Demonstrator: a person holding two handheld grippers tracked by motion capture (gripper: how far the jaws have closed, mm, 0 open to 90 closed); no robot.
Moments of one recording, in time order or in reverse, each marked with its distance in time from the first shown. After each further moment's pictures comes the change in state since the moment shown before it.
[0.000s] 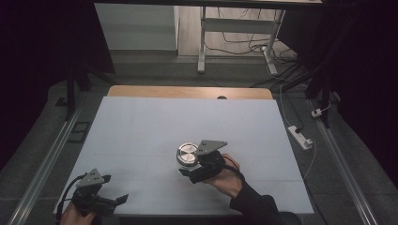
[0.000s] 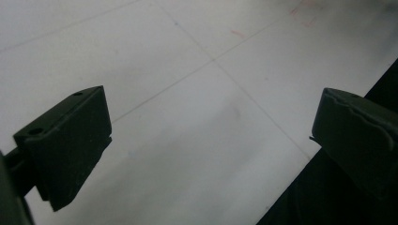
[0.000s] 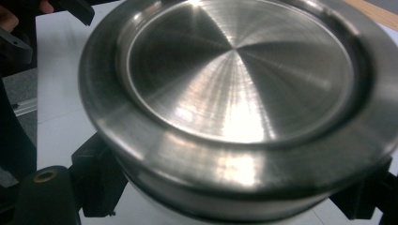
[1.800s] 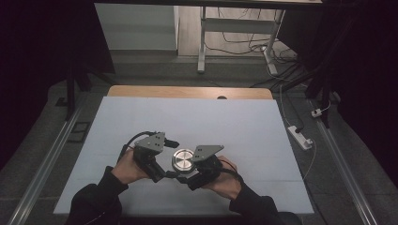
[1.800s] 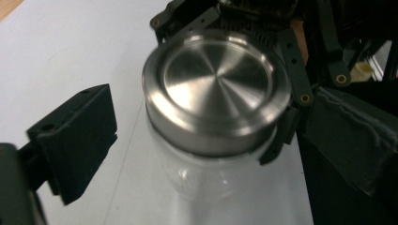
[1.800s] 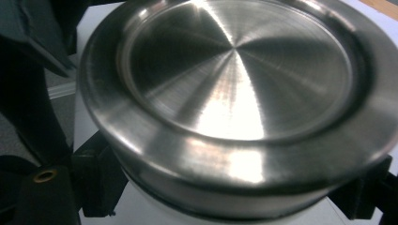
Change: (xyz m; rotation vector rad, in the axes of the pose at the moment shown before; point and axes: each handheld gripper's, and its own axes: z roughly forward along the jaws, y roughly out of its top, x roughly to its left) left arm -0.046 0.177 0.072 -0.066 -0.479 0.634; right arm 0.014 0.001 0.000 0.002 0.099 -0.065
